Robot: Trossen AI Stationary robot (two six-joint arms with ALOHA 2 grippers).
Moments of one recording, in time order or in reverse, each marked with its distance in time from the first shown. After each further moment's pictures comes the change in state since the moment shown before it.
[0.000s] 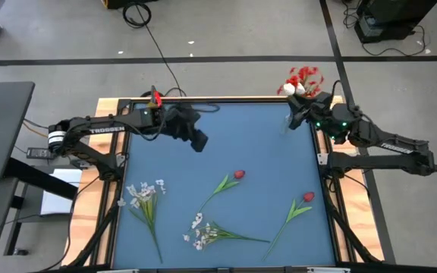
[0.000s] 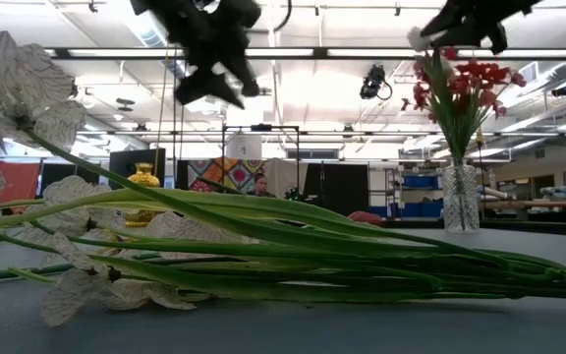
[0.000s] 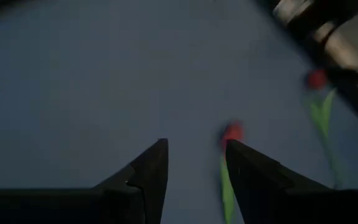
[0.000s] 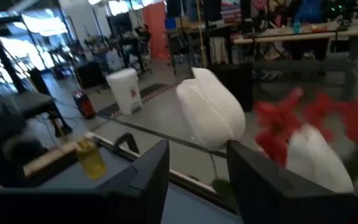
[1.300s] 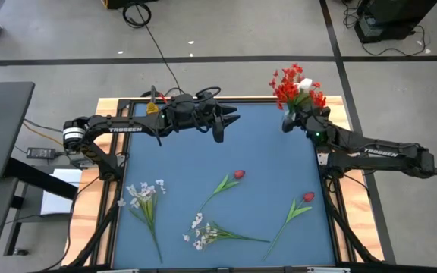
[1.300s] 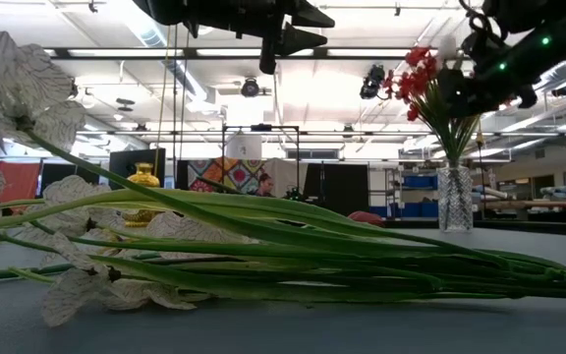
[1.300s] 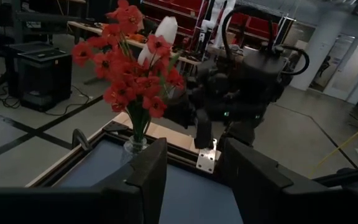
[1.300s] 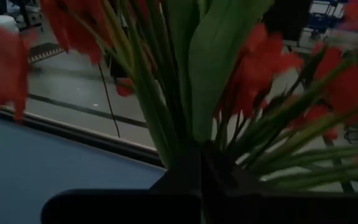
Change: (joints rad) left arm 0.013 0.159 0.000 0.916 0.010 0.343; right arm -0.069 0.025 -0.314 0.041 0.306 0.039
